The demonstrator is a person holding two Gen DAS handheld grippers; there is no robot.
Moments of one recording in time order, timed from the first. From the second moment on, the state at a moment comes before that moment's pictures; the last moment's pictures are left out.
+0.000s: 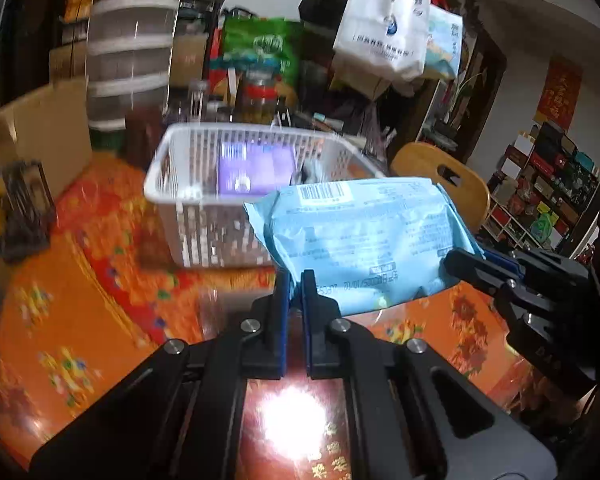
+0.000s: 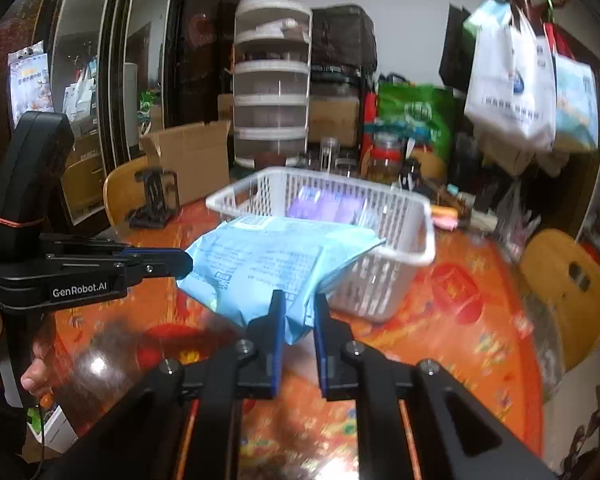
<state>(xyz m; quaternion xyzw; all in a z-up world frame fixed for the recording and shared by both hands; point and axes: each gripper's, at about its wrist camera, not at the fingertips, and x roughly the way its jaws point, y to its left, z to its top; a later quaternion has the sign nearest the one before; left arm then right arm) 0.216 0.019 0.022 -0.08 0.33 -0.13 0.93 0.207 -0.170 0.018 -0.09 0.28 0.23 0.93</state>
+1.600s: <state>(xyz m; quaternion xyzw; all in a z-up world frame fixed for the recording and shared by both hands) 0.365 0.055 0.033 -0.01 0.33 -0.02 0.94 0.371 -0.174 0.038 -0.06 0.32 0.16 0.93</state>
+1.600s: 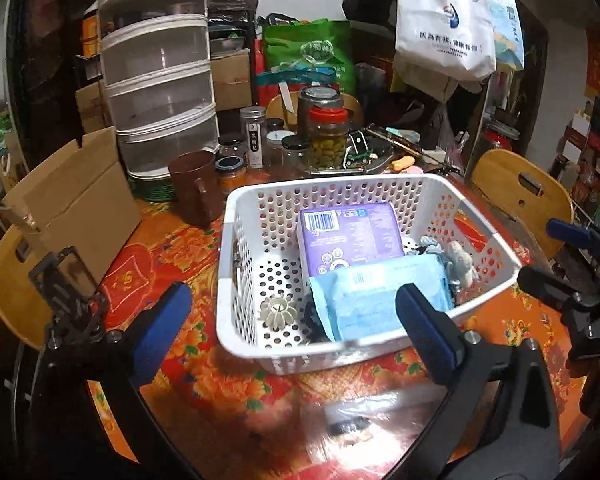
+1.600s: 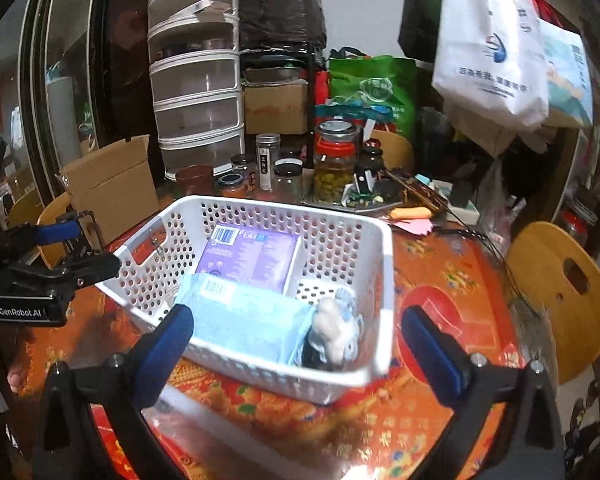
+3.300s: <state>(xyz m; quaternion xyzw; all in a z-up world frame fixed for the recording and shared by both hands) 0.324 0.037 -0.137 -0.04 0.50 -0.04 0.87 0.300 -0.229 -0.103 -0.01 0.47 0.16 0.87</state>
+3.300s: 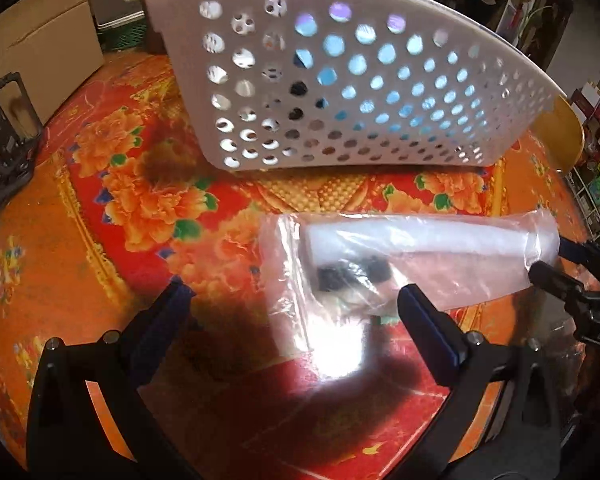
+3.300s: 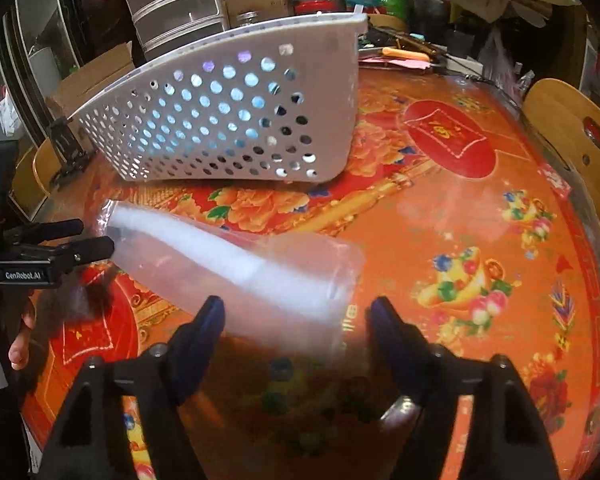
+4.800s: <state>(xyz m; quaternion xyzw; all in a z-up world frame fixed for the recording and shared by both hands) 0.258 0.025 -0.091 -0.04 0.40 -0.09 0.91 0.258 -0.204 -0.078 -0.06 0.39 0.20 0.90</state>
